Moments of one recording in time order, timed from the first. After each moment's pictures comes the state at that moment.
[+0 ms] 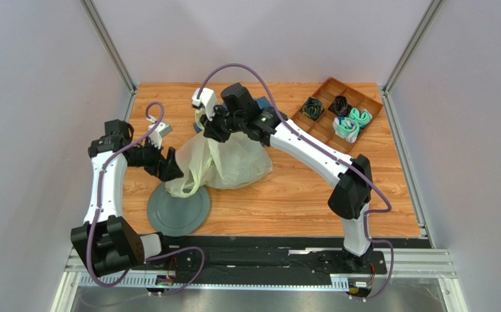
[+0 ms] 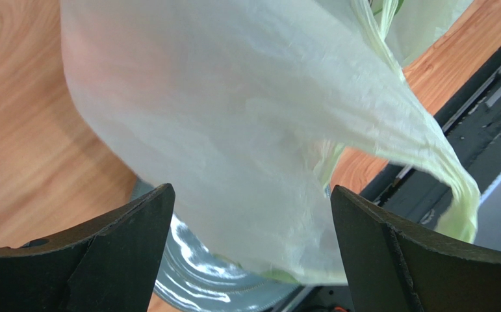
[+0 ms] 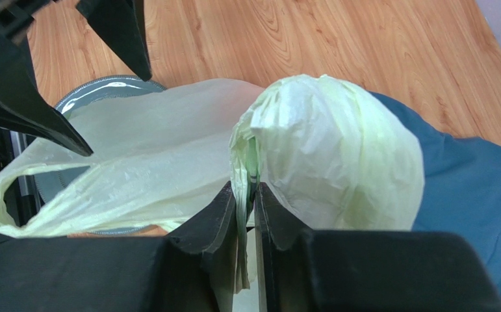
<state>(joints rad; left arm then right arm) 0.28 1.23 1.10 -1.13 0.81 0.73 0.89 1.97 1.99 -0.51 -0.30 -0.22</state>
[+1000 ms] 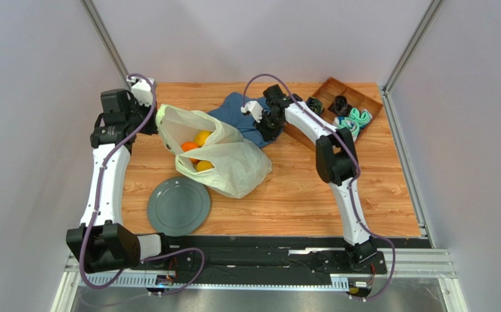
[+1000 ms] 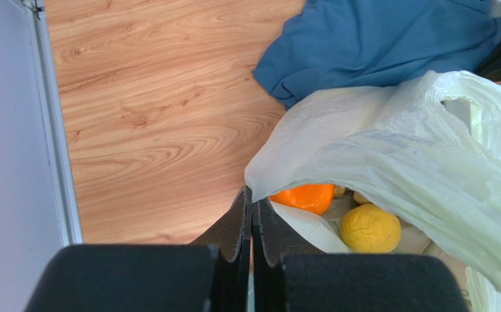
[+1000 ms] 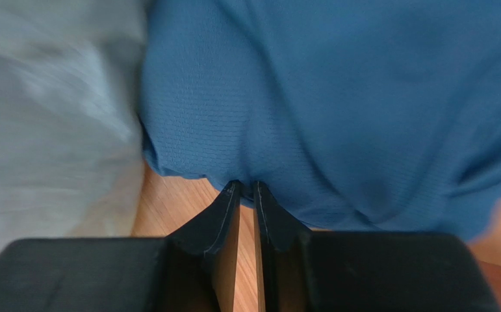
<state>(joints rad) 0.14 1.27 1.28 -0.60 0.33 0.21 0.47 2.30 2.04 -0.80 -0.33 -0.60</state>
